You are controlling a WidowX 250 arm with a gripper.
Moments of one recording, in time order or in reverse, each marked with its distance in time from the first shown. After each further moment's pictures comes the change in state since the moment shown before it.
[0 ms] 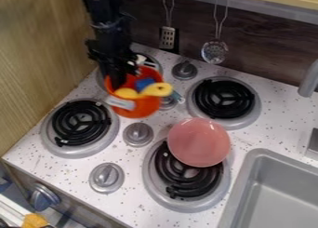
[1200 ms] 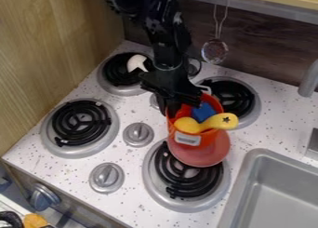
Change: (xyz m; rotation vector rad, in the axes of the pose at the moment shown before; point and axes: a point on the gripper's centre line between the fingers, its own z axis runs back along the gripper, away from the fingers) arm 0.021 -0.075 -0.039 0.044 -0.129 0.087
